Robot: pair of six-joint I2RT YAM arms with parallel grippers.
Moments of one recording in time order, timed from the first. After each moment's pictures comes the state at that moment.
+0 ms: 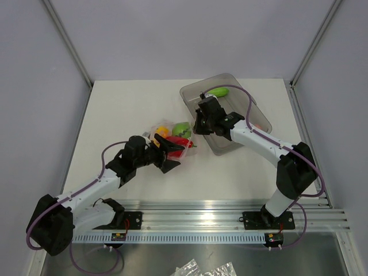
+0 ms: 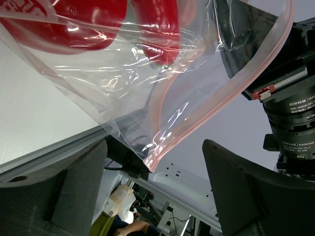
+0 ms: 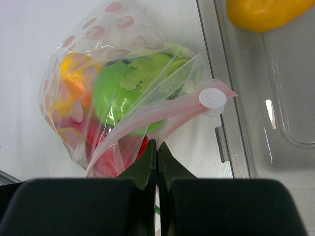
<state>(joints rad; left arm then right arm) -0.57 1.03 0.49 0.06 0.39 -1.60 0.68 1.66 1.34 -0.43 0.06 0.61</state>
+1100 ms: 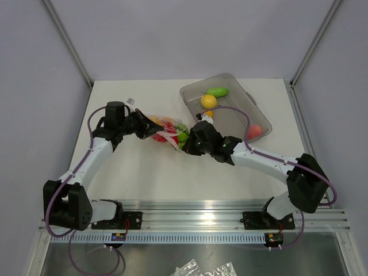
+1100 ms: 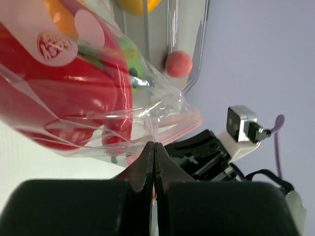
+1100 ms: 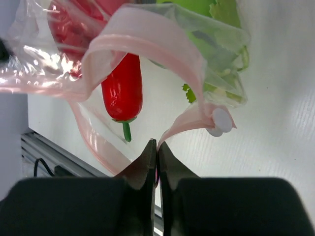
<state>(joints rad) -0.17 1.26 0.90 -0.23 0.63 -1.08 0.87 1.51 1.04 -0.19 0.08 0.86</state>
